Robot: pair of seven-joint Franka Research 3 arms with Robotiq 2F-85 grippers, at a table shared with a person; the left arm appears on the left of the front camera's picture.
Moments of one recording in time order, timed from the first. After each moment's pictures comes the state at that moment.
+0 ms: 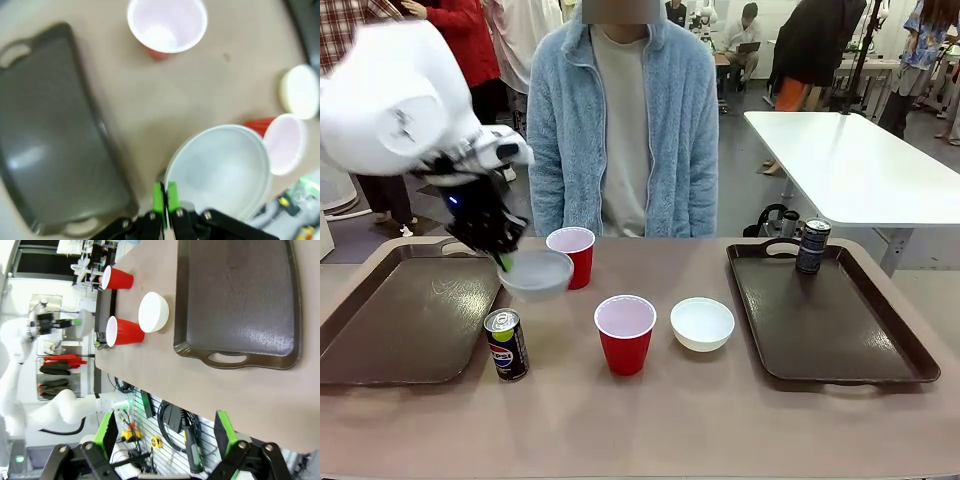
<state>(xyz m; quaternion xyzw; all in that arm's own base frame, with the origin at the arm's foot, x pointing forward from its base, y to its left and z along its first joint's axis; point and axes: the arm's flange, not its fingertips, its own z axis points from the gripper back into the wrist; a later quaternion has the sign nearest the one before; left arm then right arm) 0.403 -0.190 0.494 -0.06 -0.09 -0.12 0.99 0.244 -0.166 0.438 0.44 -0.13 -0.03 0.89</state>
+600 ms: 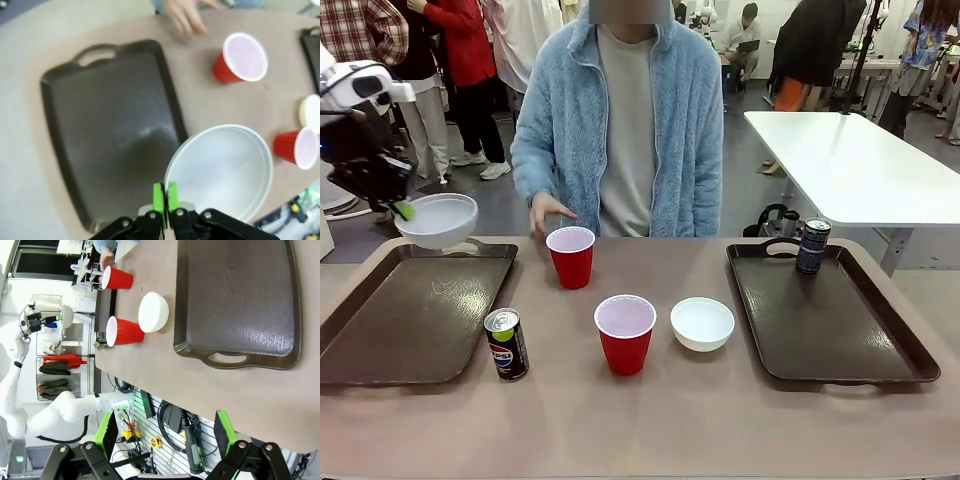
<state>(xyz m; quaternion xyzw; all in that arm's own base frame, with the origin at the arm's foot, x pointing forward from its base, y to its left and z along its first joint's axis) 0.422 -0.039 0.543 -0.07 -0.14 -0.07 0.98 0.244 -0.166 0.439 0.44 -0.13 -0.03 0.89</state>
